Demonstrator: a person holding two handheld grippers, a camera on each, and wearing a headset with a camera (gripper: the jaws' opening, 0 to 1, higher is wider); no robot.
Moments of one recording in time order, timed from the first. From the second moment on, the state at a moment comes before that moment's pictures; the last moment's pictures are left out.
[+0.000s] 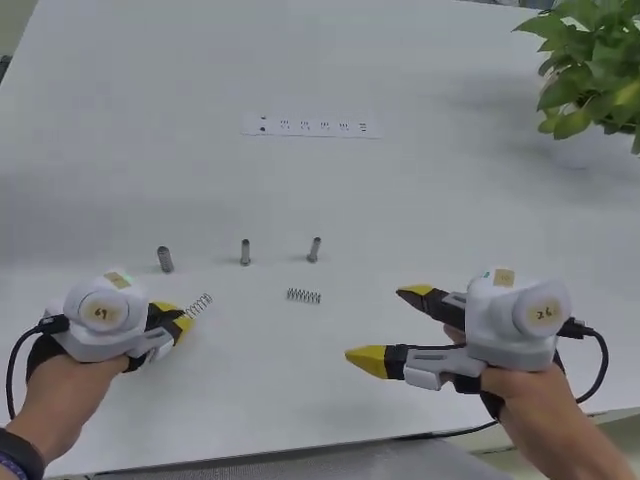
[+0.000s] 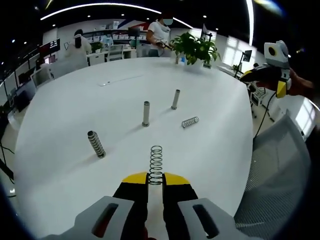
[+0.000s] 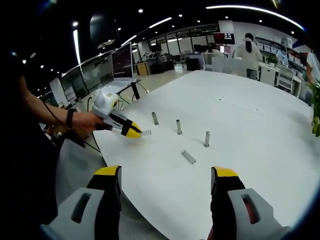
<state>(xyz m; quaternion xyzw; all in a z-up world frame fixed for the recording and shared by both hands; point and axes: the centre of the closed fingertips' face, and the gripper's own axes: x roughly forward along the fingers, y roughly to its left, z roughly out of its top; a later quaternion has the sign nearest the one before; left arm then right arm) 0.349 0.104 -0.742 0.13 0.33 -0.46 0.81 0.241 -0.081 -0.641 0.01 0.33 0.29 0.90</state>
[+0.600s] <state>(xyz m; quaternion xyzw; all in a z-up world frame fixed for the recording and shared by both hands) 0.339 0.103 -0.727 0.14 0.31 -0.49 0.80 0.240 -0.074 -0.644 0.01 0.33 0.31 0.89</state>
